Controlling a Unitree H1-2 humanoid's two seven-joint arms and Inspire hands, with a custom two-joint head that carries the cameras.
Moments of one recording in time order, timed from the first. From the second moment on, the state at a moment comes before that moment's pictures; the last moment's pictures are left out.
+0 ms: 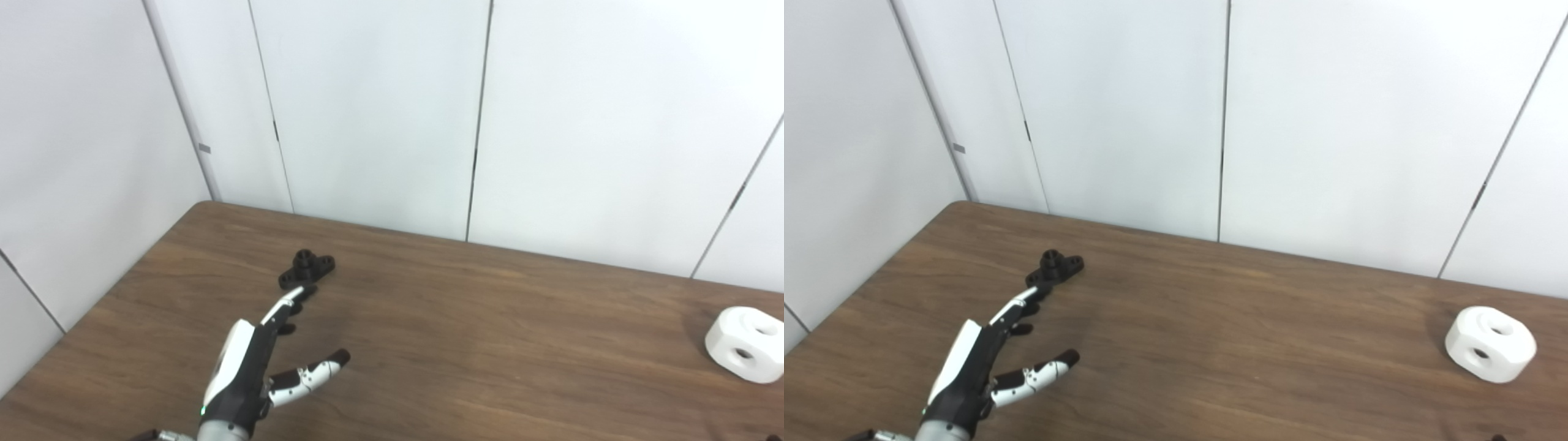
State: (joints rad) left arm 0.22 0.22 0.05 -0.69 0.47 0.45 -0.01; right arm 0.32 -0.23 -0.13 -0.24 0.22 -0.11 0.19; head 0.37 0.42
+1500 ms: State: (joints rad) left arm -0.20 0.38 0.03 -0.05 0.82 0.46 -0.01; right arm 0.33 -0.22 -0.12 -0.27 0.16 -0.12 0.16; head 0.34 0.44
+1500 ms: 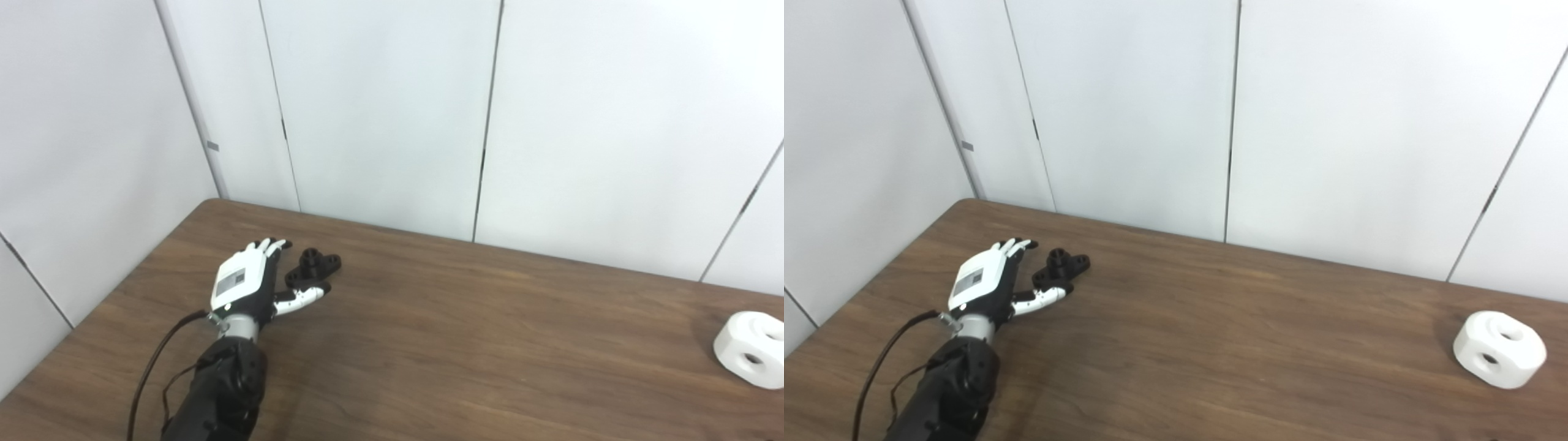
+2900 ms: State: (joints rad) left arm -0.37 0.40 0.02 0.23 0.70 0.47 -0.02; right arm 0.34 -0.22 -0.12 -0.30 0.16 -0.09 0.15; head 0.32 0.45
